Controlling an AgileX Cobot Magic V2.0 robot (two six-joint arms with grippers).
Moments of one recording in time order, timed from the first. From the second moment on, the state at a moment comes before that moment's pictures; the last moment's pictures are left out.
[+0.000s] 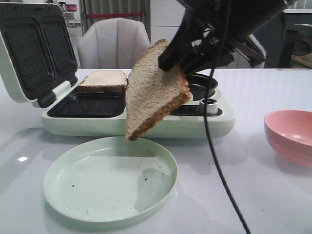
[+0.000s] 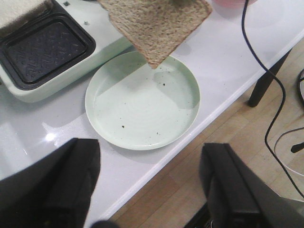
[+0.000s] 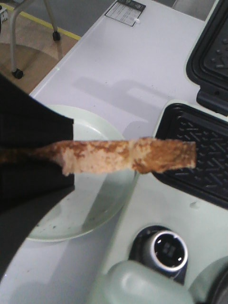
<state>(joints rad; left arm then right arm) -0.84 0.65 -0.70 0.08 0.80 -0.08 0.39 1.55 -1.06 0.92 0.55 -0.45</state>
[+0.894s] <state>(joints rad) -0.84 0.65 -0.70 0.08 0.80 -0.08 0.46 2.16 -1.70 1.08 0.50 -0.46</state>
